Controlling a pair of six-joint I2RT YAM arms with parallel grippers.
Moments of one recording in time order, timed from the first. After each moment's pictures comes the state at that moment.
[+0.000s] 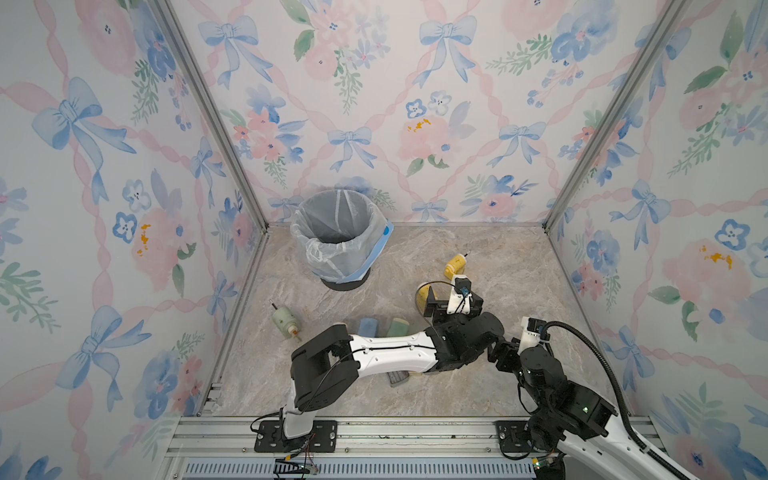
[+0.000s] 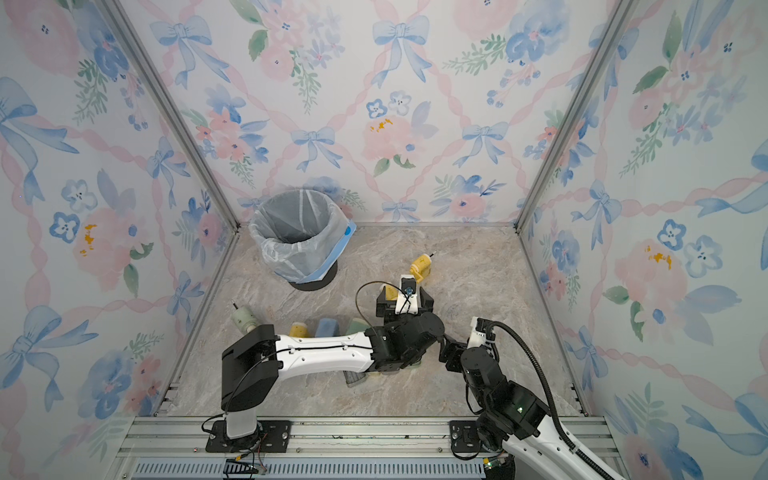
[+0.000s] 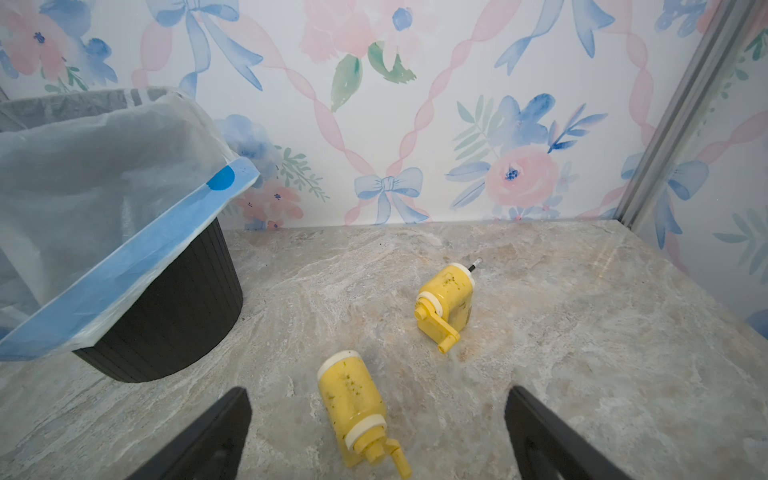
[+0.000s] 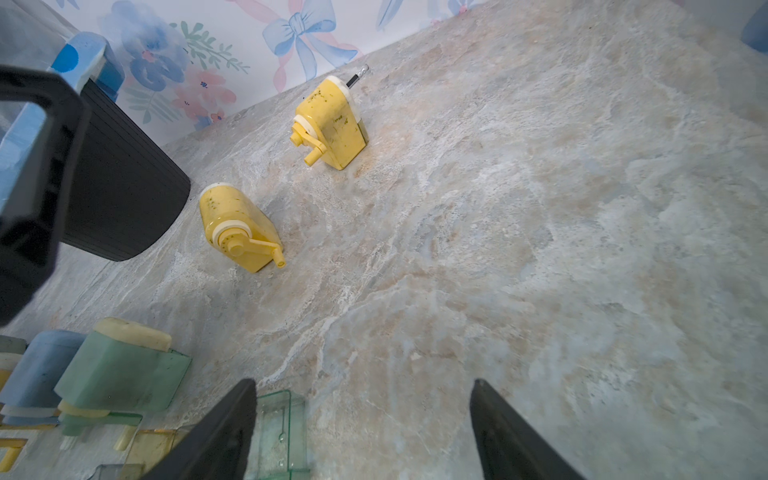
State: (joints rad) left arm -1.26 1.95 1.44 -0.01 -1.27 -0.49; right arm 0.76 0.30 0.31 -0.57 0.51 0.69
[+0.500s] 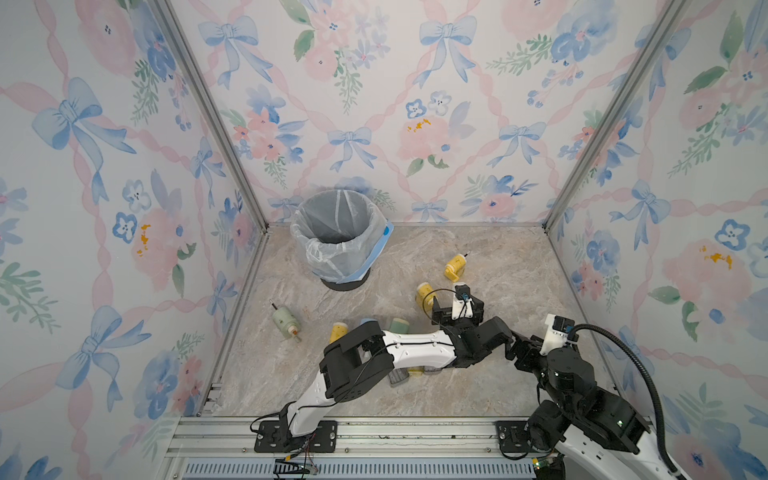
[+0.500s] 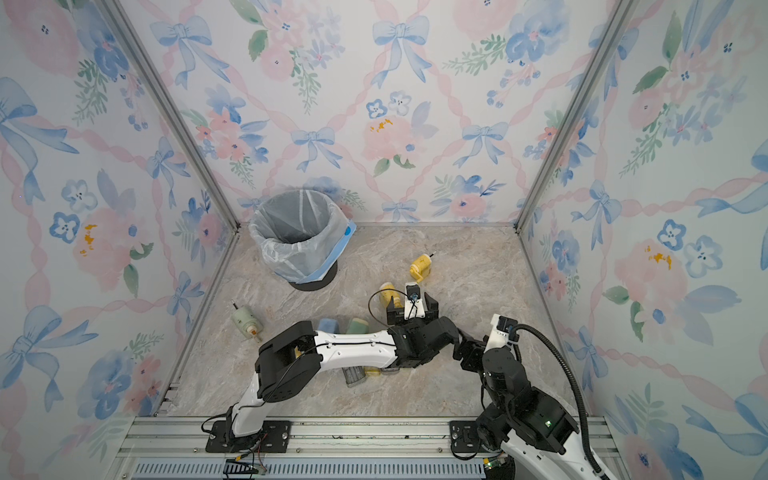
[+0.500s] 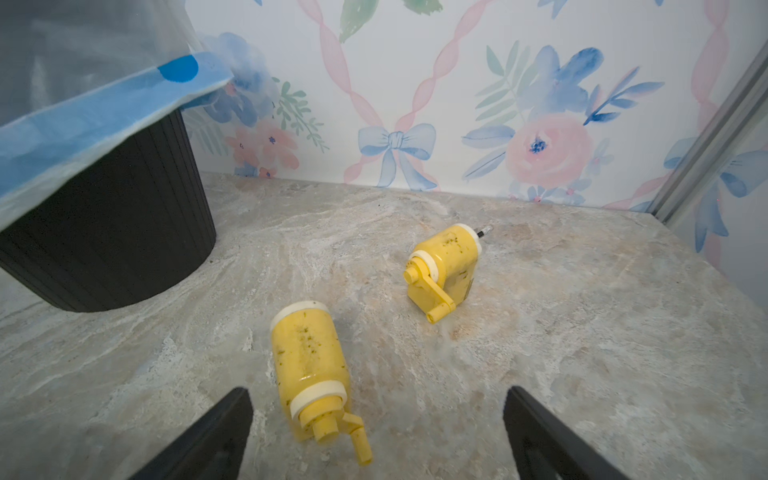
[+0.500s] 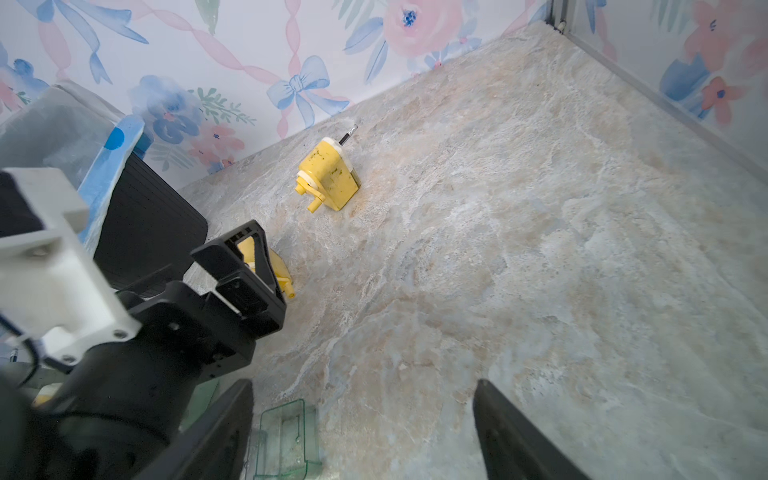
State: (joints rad) left arm -1.21 2.14 1.54 -0.15 -1.24 -0.81; right arm 0.70 0.22 0.52 -0.79 0.51 0.69
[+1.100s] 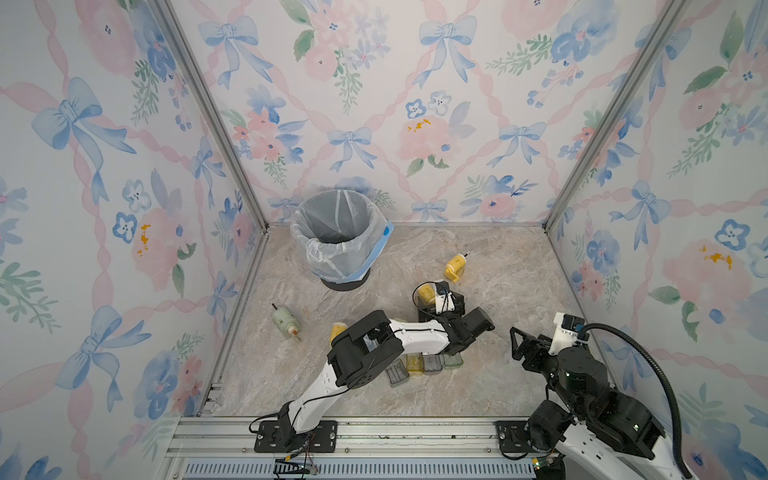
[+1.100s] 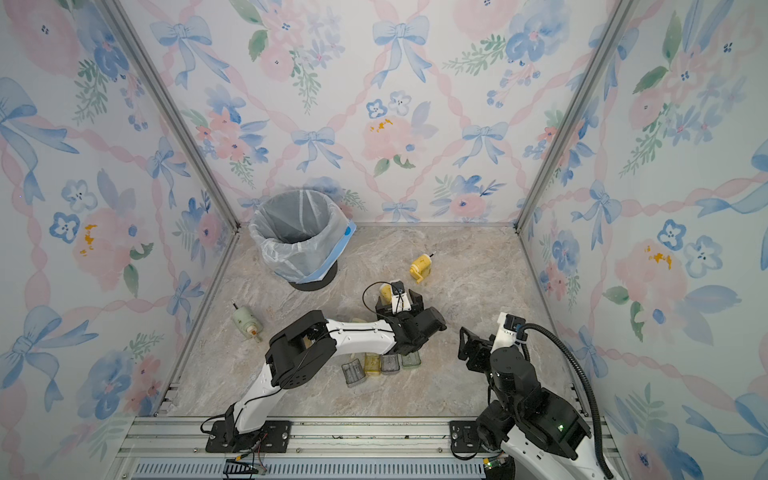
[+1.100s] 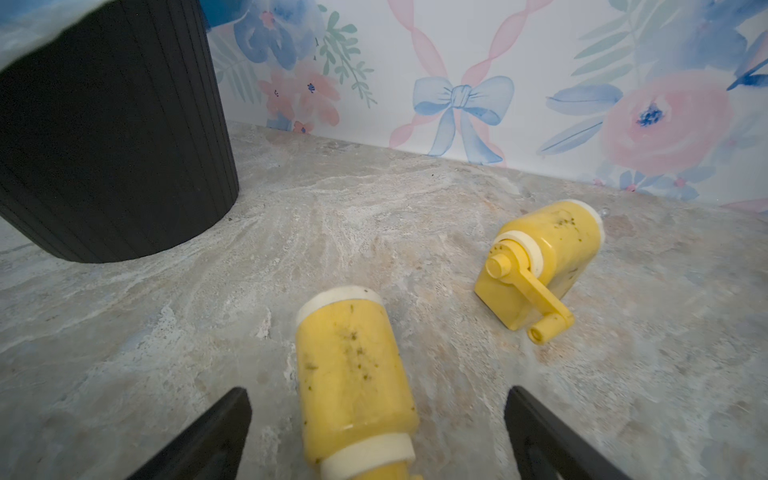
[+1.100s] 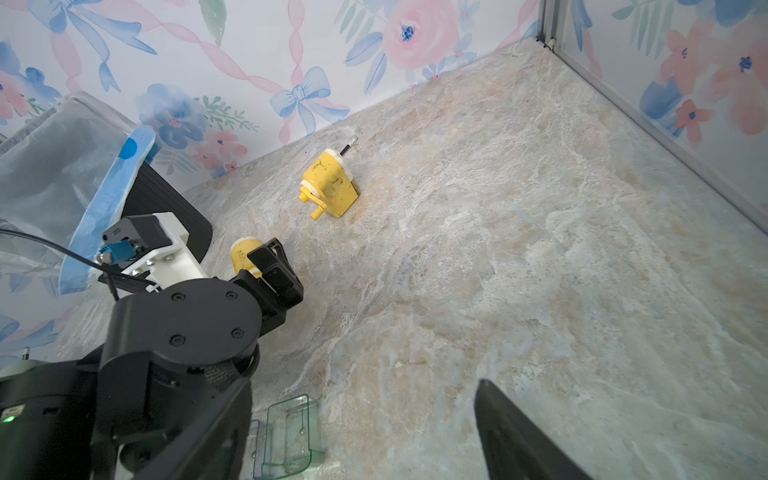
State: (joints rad) left arm -1.11 2.25 1.54 -0.17 -1.21 -0.94; right arm 0.69 0.25 0.60 -0.85 0.51 0.68
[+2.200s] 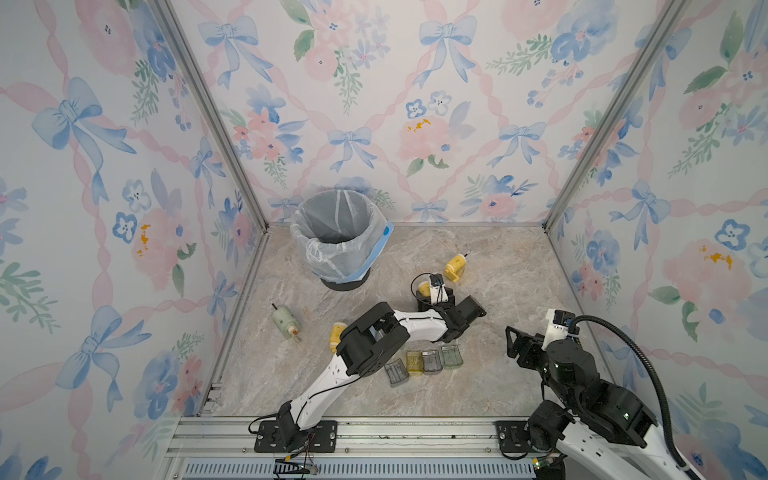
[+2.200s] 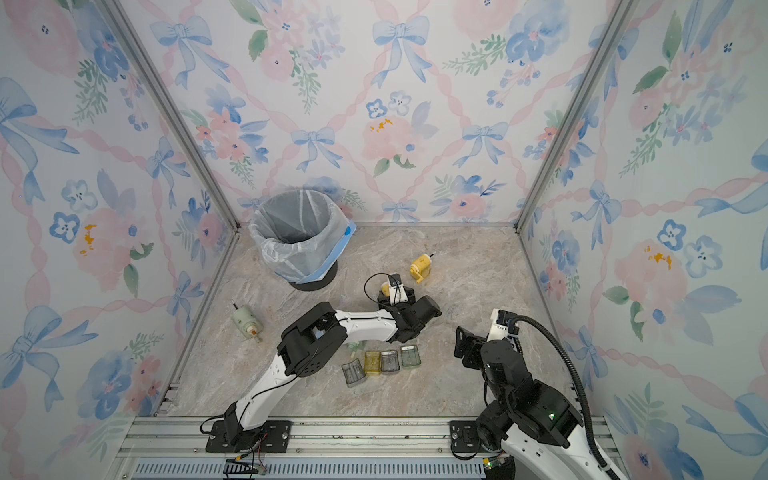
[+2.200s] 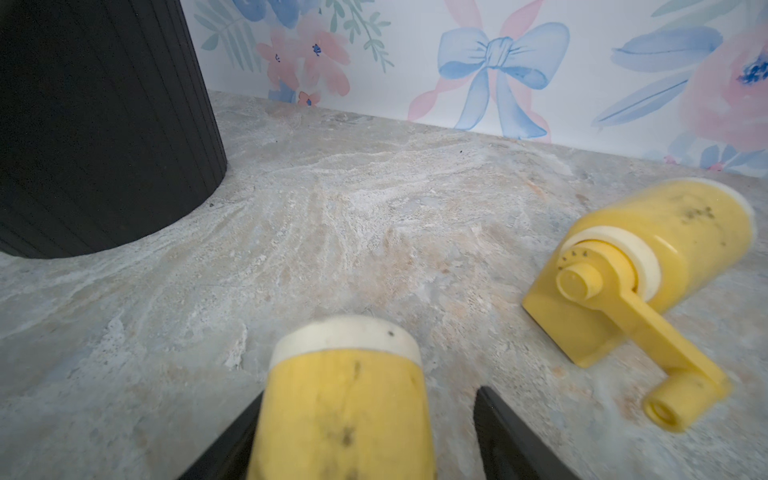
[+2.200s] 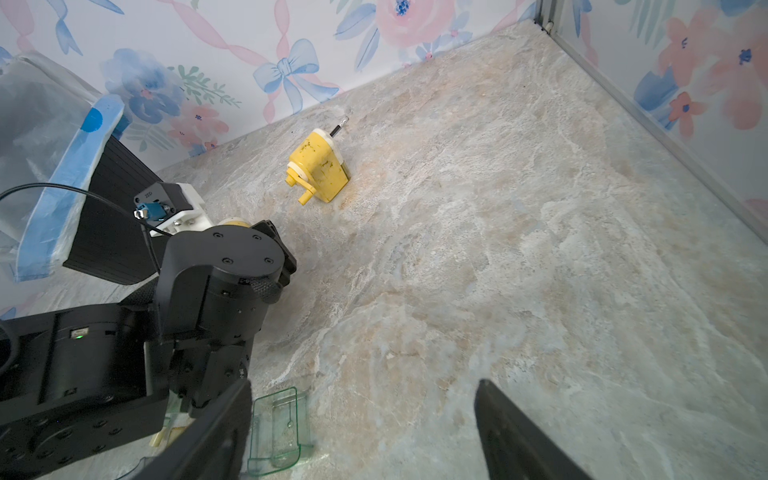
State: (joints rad) left arm -1.03 2.37 1.65 -0.18 -1.16 -0.92; right arm 0.69 0.33 0.61 -0.85 0.51 0.67
